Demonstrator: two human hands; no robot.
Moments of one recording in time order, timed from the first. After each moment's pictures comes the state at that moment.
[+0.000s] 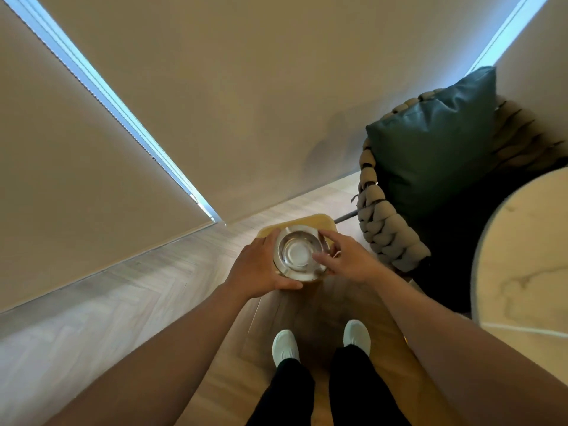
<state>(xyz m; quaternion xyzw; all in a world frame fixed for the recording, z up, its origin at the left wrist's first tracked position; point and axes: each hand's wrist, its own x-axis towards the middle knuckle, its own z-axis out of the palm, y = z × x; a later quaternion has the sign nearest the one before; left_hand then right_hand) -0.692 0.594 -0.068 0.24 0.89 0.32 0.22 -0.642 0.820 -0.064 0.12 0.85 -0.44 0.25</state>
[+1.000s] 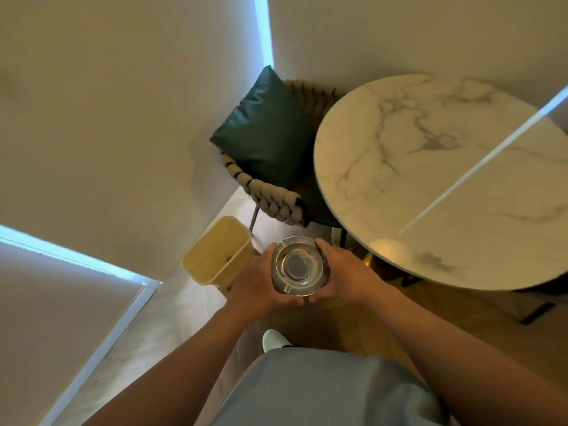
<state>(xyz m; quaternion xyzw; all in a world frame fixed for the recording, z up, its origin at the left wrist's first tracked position) -0.510 0.666 0.013 0.45 0.75 0.36 0.32 -0.356 0.817 0.024 0.27 0.88 -0.38 0.05</state>
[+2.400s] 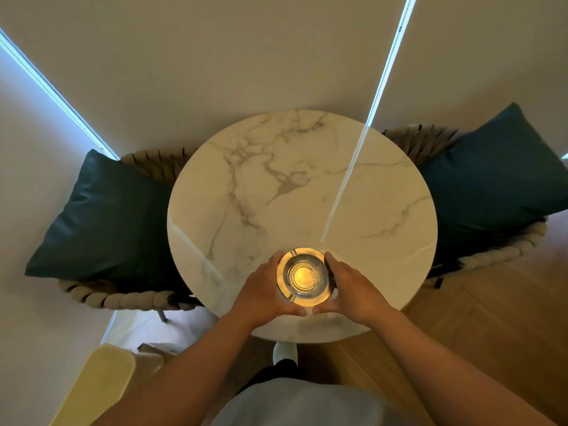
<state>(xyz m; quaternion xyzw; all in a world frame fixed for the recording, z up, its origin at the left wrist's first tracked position) -0.375 0.986 0.007 0.65 0.62 0.22 0.38 -0.158 1.028 0.015 0.52 0.77 -0.37 -0.04</state>
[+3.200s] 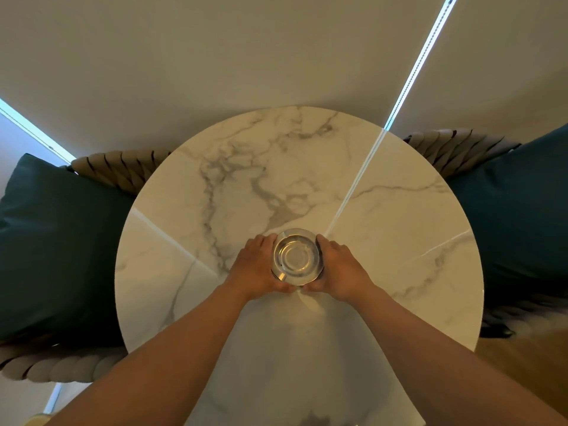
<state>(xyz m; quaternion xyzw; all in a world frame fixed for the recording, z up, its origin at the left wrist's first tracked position) -0.408 1.202 -0.076 0.65 0.69 0.10 0.31 -0.207 1.237 -0.061 0.56 0.76 -0.33 0.00</state>
